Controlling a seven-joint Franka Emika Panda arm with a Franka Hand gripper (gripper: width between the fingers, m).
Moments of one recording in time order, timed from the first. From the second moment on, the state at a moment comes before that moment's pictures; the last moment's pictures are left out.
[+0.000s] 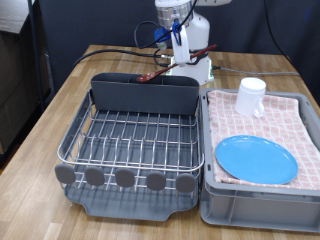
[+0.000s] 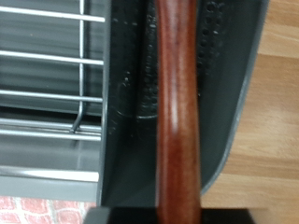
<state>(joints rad) 0.12 -0.51 -0.33 -2.84 0.02 2.27 2.05</state>
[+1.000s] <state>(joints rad) 0.15 -0.43 -0.51 -2.81 0.24 2.27 1.91</state>
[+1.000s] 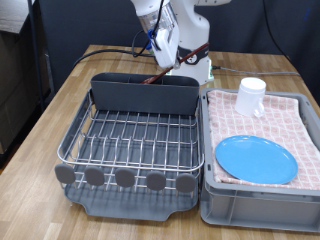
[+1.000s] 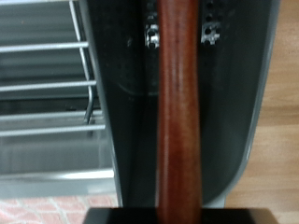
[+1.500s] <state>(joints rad) 0.15 -0.37 -0.55 -2.81 0.24 2.35 1.85</state>
